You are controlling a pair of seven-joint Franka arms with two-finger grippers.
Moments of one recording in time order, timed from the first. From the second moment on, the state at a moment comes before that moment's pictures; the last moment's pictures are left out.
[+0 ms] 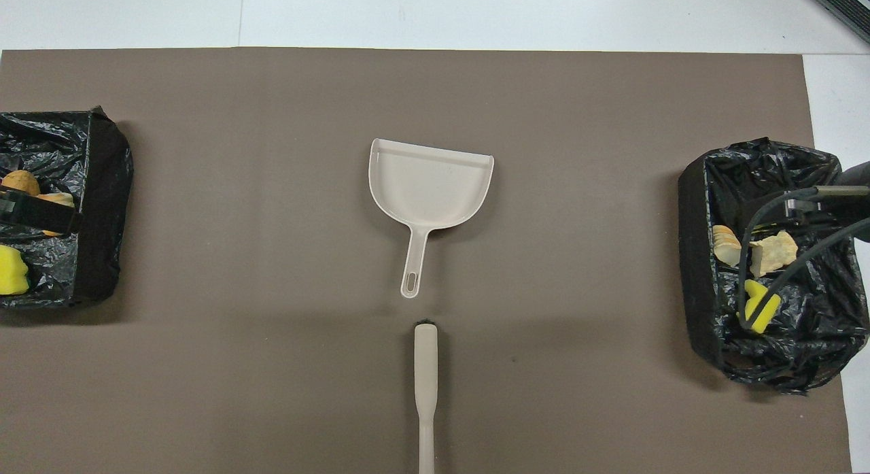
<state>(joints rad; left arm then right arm) -0.08 -0.02 0.04 -1.52 -0.01 1.51 0.25 -0.07 -0.04 0.07 -1.62 -0.02 1.55 0.08</state>
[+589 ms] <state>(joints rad) -0.07 -0.02 0.04 -1.51 -0.02 1.51 0.25 -0.07 -0.04 0.07 -1.62 -0.02 1.55 0.08</state>
